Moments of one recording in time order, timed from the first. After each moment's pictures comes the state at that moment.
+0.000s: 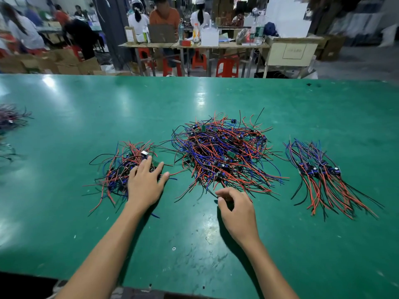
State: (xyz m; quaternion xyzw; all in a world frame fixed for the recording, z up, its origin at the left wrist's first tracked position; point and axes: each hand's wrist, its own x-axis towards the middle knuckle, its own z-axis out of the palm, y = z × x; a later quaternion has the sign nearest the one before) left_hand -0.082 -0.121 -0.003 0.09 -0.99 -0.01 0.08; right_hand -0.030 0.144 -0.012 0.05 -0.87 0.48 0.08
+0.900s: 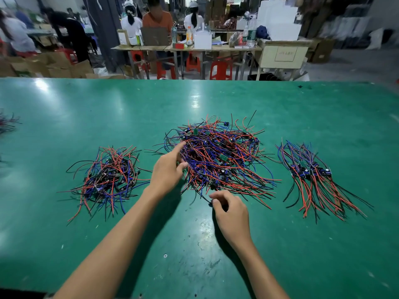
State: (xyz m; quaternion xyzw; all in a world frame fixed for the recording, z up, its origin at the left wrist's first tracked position) left_hand -0.119 -0.051 0.041 -0.03 -0.93 -0.32 0.14; right_hand -0.036 0.144 -0.012 0.01 -0.86 0.51 0.08
